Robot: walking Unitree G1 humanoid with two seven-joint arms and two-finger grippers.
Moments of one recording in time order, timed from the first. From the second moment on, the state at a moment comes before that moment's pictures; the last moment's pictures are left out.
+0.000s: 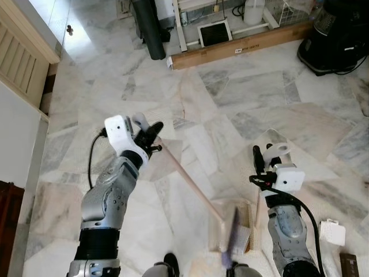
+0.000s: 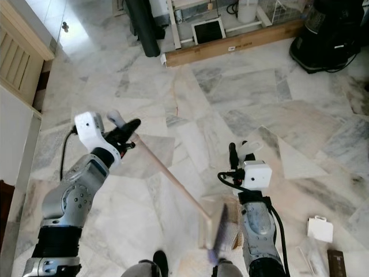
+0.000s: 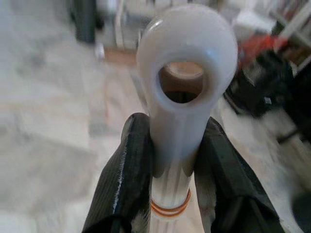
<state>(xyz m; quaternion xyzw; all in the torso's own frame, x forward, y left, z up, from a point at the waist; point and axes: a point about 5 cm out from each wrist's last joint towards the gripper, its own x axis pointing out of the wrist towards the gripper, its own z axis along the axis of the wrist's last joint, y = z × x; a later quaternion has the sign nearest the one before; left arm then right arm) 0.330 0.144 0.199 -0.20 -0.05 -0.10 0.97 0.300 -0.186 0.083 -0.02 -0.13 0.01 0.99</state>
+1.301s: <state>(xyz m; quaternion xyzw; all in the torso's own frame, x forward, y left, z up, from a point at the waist) 0.300 0.218 0.183 0.02 -0.17 0.02 0.99 0.306 -0.166 0.099 0.09 -0.13 0.00 0.99</state>
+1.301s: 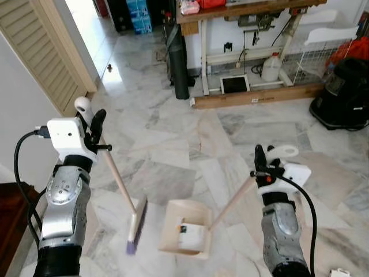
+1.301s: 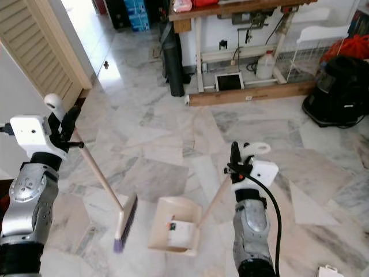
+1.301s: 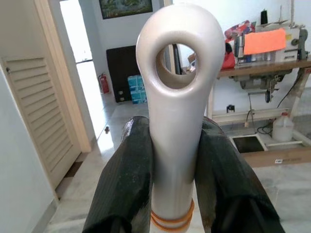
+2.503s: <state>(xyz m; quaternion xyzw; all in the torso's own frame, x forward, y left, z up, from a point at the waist) 0.290 0.189 0.155 -0.01 -0.17 0.03 0.99 0.319 -0.159 0.150 0.05 -0.16 0.01 0.98</state>
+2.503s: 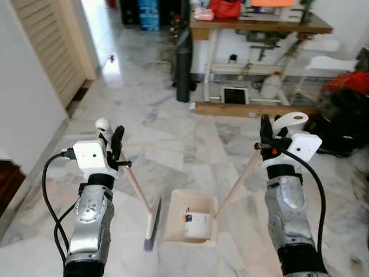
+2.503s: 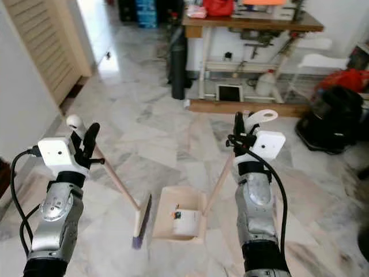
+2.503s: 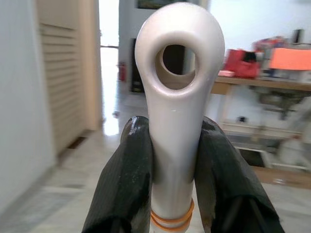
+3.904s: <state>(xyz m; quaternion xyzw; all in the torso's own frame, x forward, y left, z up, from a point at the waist) 0.259 0.176 0.142 -0.01 -0.12 0.04 0.99 0.301 -0.173 0.148 0.04 -0.16 0.01 0.99</state>
